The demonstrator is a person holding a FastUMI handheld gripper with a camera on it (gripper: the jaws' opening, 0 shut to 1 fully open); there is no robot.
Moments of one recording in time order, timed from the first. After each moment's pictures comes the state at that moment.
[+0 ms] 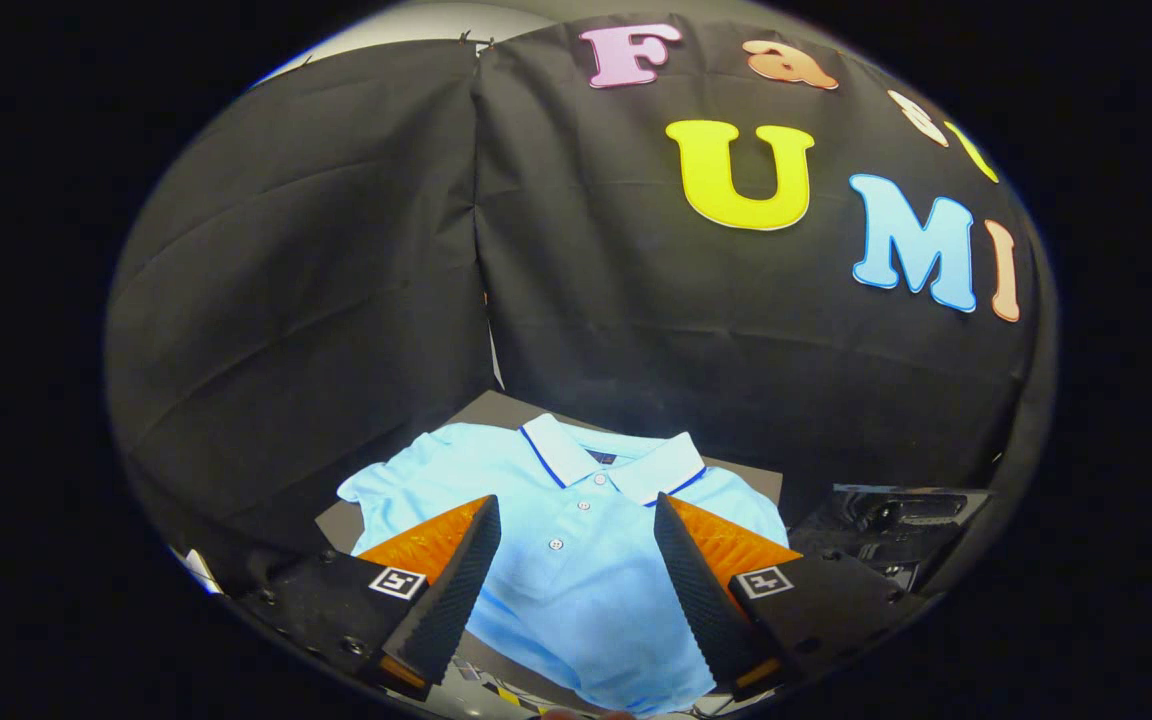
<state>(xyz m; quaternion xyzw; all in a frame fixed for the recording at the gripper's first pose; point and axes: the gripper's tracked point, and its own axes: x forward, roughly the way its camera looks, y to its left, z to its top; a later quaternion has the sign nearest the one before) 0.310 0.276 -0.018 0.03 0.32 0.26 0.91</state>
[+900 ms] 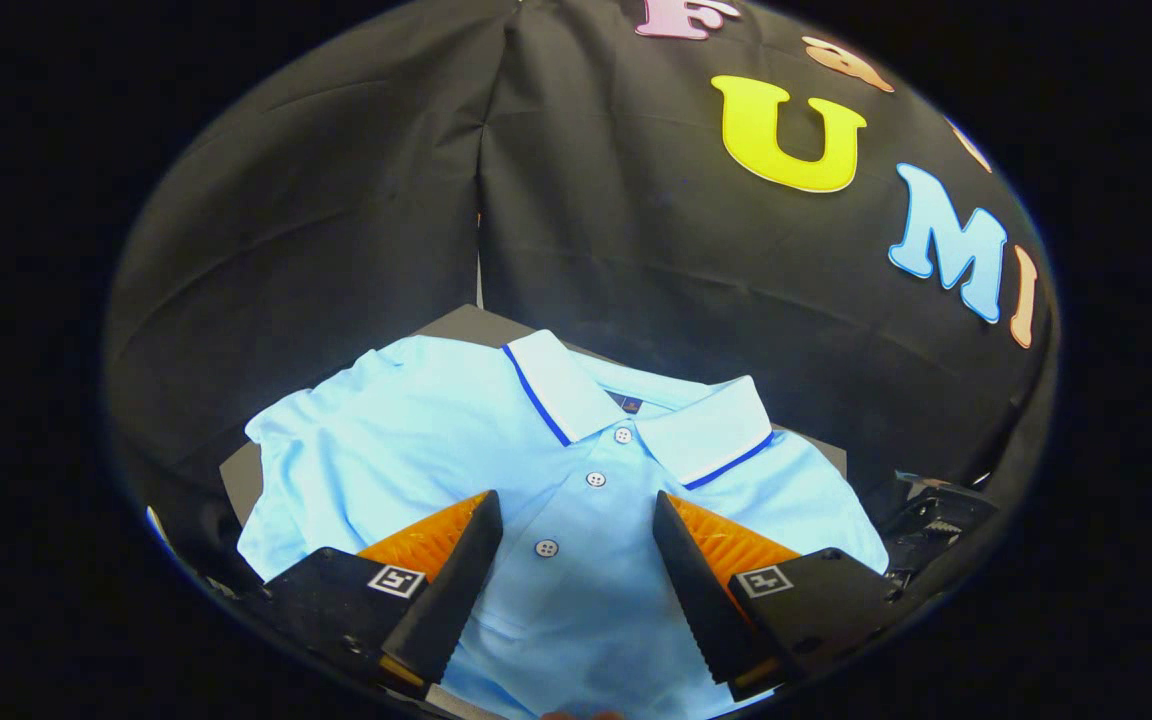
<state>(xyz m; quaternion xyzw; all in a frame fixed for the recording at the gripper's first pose) 0.326 0.309 -0.098 -0.04 0.37 0.26 0.89</state>
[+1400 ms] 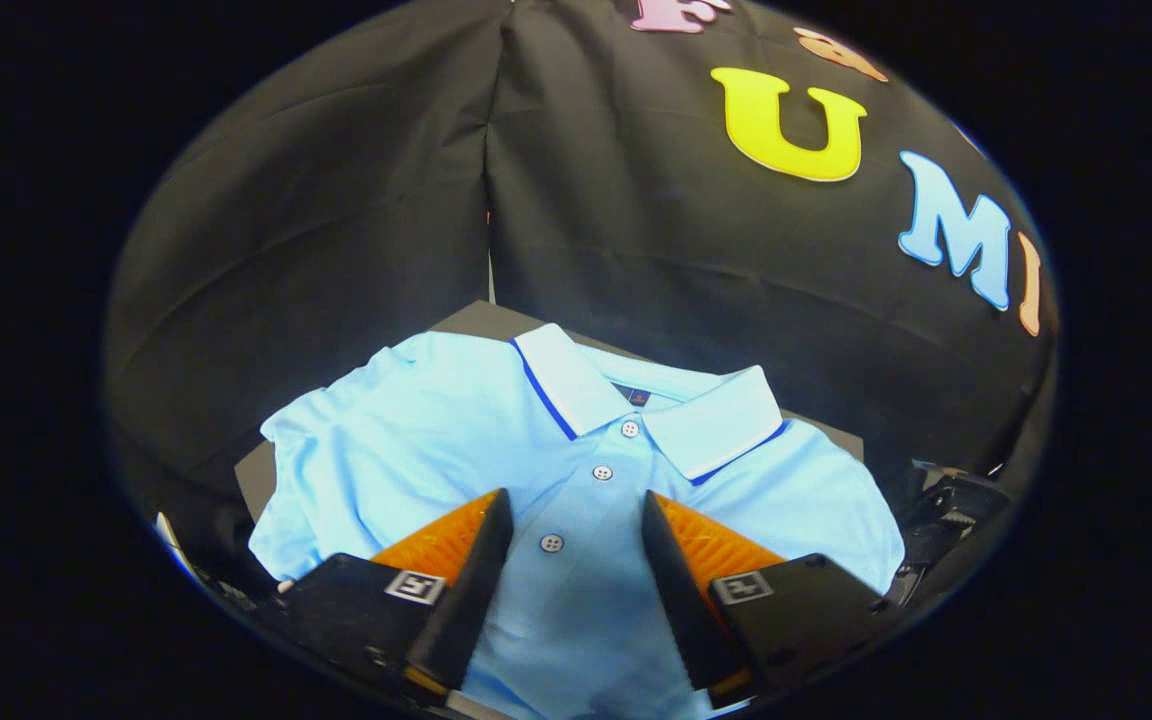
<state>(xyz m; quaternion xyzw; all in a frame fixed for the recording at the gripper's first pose) 0.319 0.317 -0.098 -0.01 0.40 0.29 0.87</state>
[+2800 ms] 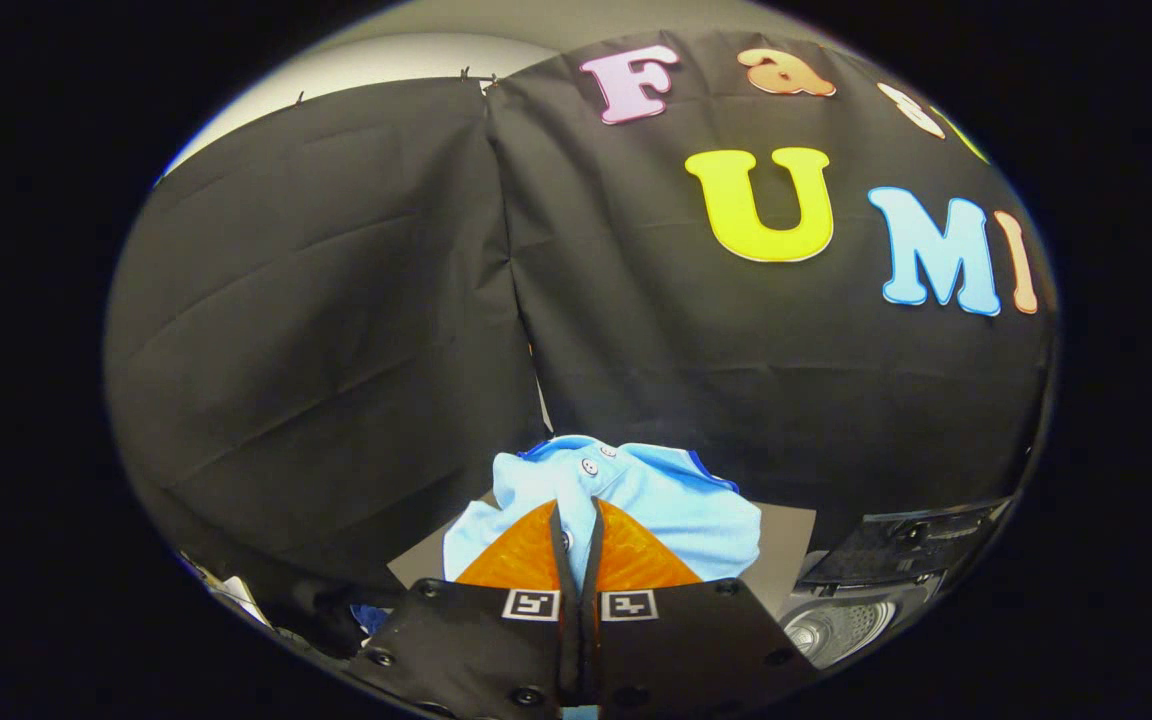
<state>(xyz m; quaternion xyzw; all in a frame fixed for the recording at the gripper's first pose) 0.326 0.269 0.077 0.11 0.26 0.32 0.90</state>
